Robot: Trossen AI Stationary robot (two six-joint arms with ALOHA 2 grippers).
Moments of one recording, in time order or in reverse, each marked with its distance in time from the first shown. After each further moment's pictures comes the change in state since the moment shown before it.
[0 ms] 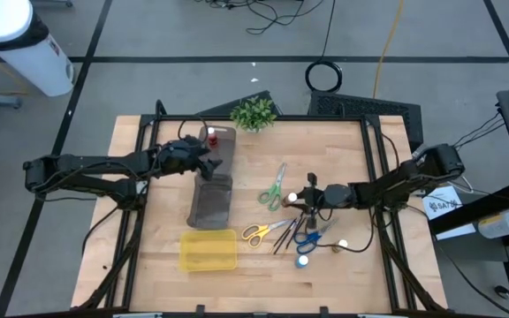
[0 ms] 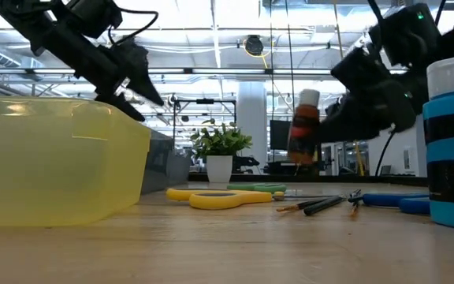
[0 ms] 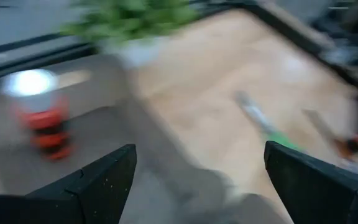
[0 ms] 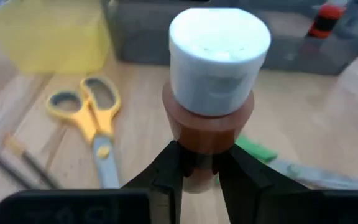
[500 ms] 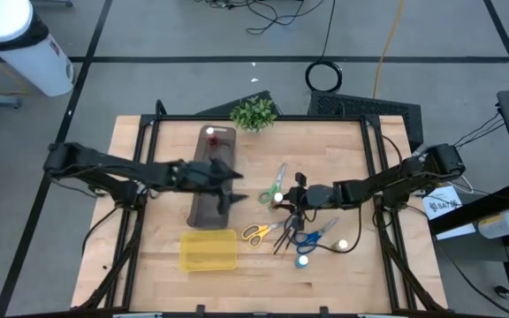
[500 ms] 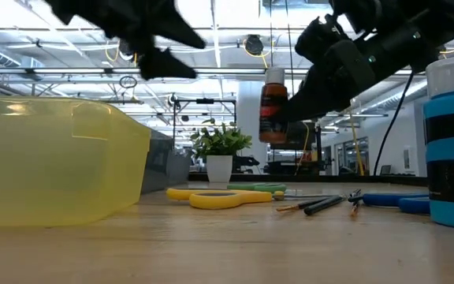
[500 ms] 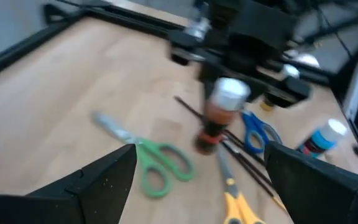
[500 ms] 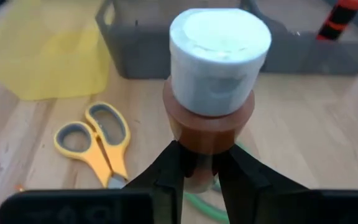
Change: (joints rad) left arm -0.333 0.289 0.280 0.093 0.050 0.187; right arm 0.017 0.003 0.294 -0.426 0.017 0.103
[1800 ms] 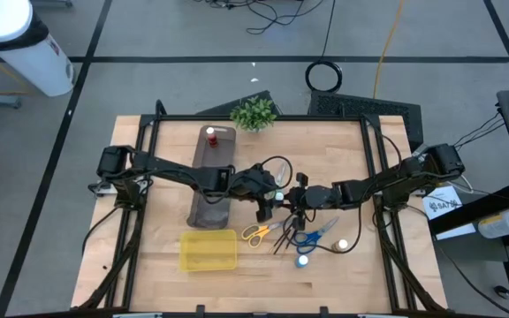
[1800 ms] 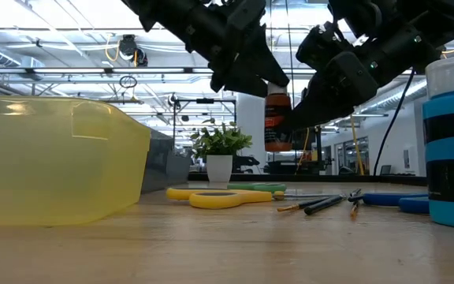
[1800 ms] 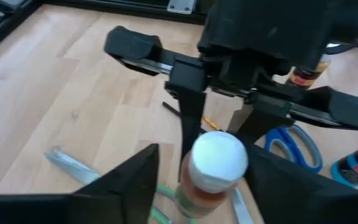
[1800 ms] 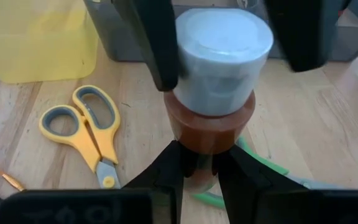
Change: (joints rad) left arm 0.011 0.489 0.447 -0.101 0.019 0.126; right arm 0.006 0.004 -0.001 -0.041 0.011 -0.007
